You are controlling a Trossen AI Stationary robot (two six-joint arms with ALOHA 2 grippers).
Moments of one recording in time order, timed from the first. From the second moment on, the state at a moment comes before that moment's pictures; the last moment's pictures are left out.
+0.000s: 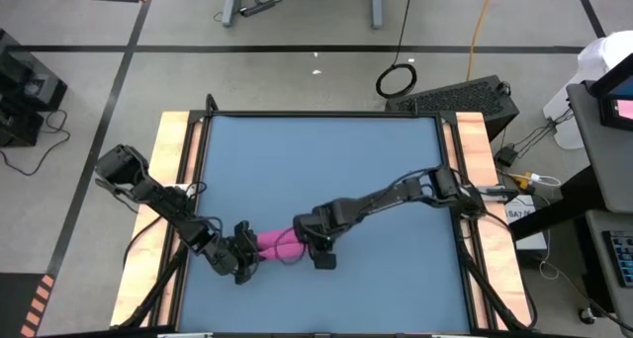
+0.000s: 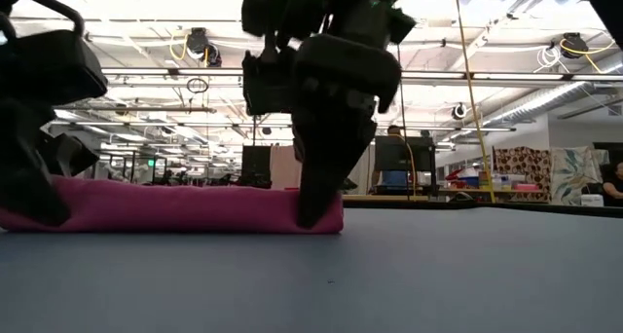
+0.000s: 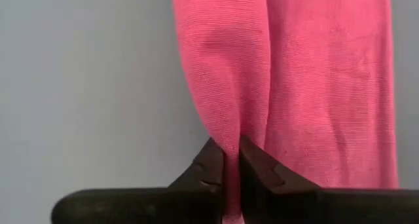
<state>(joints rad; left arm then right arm) -0.73 1.51 0.40 0.20 -0.40 -0.83 0.20 2.20 1.63 -0.66 -0.15 0.21</state>
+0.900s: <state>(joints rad) -0.90 1.44 0.40 0.20 -0.78 -0.52 0.03 2.21 1.62 -0.67 -0.56 0.24</state>
